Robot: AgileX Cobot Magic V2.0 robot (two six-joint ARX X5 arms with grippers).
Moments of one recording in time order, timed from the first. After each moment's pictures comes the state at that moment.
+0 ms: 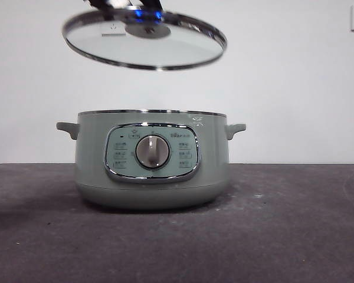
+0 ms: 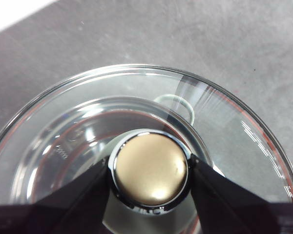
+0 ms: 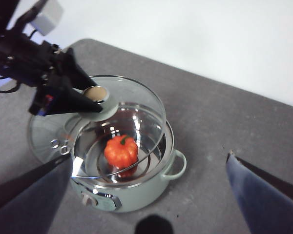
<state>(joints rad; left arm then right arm) -0.47 1.66 1.78 -0.84 0.30 0.20 0.65 1.08 1.69 -1.02 0.11 -0.01</state>
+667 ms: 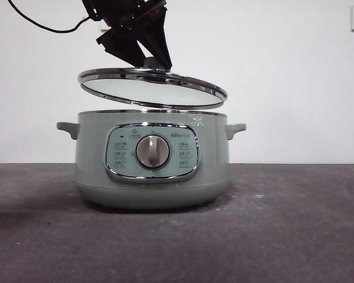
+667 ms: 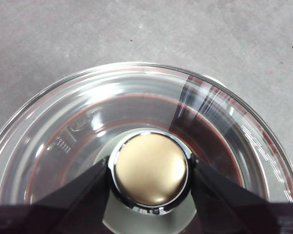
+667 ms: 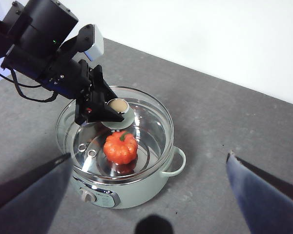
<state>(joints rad) -0.47 1.80 1.78 -0.78 0.25 0.21 0.65 1.08 1.69 -1.03 0.11 -0.02</state>
